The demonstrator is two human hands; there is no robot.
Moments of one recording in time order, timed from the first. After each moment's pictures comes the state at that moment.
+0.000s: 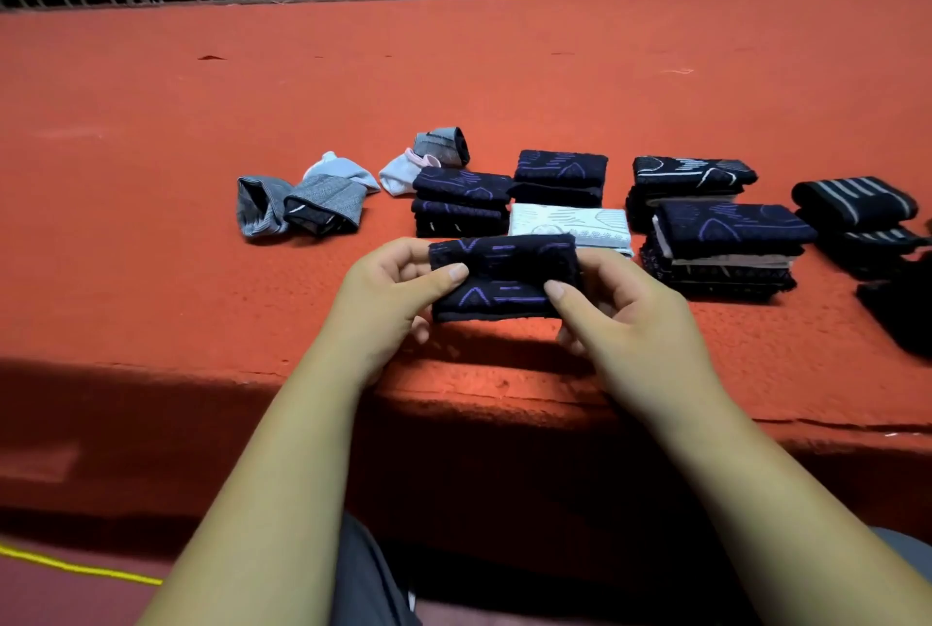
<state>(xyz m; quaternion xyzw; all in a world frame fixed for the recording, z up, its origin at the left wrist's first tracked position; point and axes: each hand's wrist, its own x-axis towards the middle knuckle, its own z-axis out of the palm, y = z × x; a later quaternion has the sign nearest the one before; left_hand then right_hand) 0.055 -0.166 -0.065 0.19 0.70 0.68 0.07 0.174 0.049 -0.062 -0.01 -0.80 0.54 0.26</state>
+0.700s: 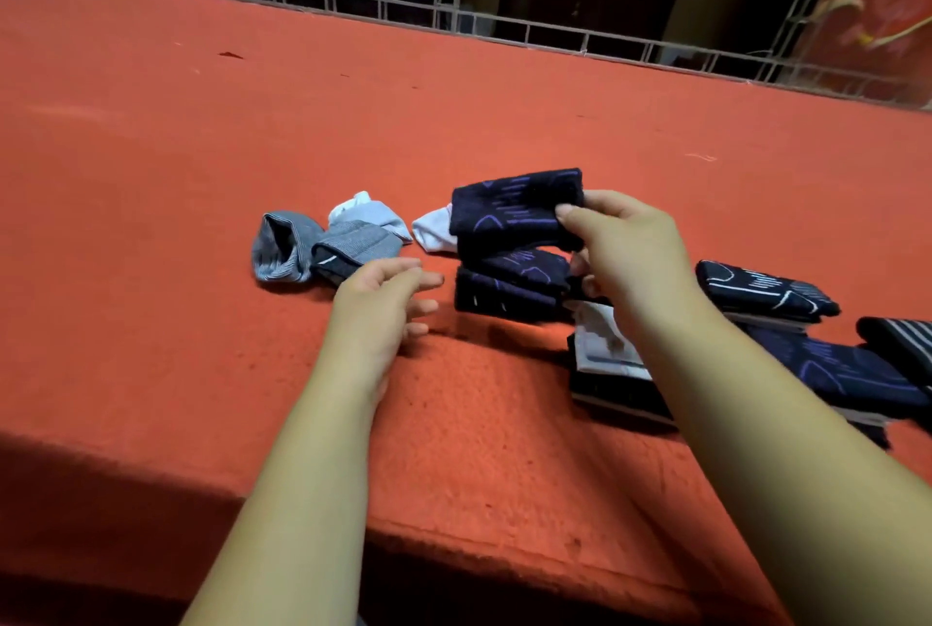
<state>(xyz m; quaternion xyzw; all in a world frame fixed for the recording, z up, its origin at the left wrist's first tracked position) -0.059 -0.186 -0.063 -0.01 0.60 0.80 0.03 -0.005 0.018 0.032 -0.14 -0.77 0.58 0.22</state>
